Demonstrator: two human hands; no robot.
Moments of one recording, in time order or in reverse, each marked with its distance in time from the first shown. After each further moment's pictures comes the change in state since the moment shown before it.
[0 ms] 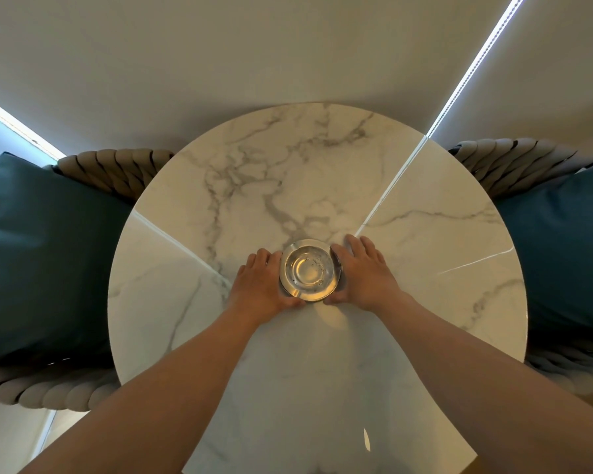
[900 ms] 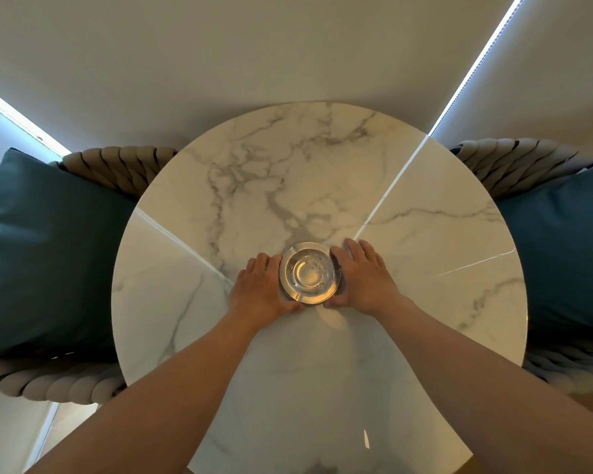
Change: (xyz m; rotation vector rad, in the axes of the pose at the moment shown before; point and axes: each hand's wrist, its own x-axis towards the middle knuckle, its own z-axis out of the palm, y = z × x) left_hand -0.018 0.002 -0.001 -0.004 -0.002 -0.013; right_hand -0.012 -0.005 0.006 -0.008 0.010 -0.018
